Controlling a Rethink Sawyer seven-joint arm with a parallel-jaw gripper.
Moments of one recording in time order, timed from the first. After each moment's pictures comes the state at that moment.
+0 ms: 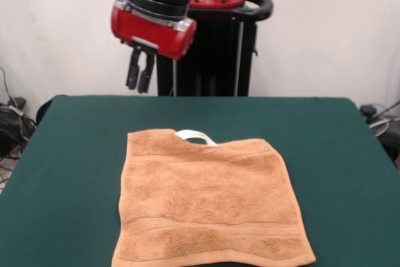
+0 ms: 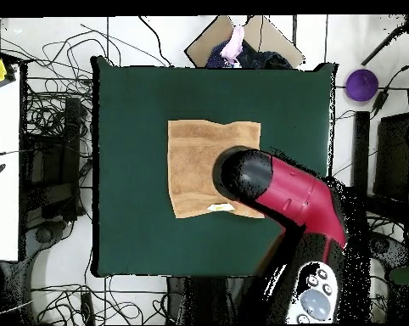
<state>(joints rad) -0.12 -0.70 -0.37 1.59 0.13 0.58 1.54</state>
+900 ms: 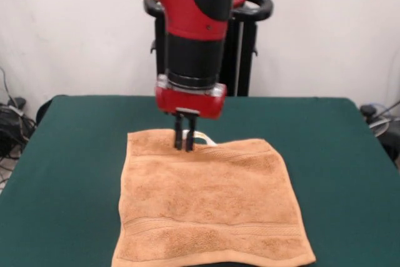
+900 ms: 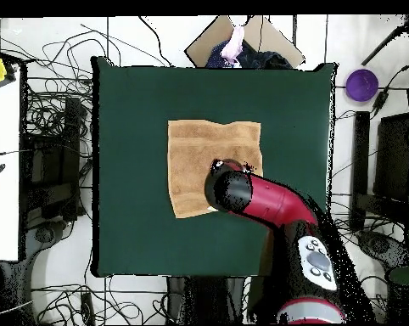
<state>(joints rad) -0.31 -0.64 -0.03 1.79 0.01 0.26 1.54</state>
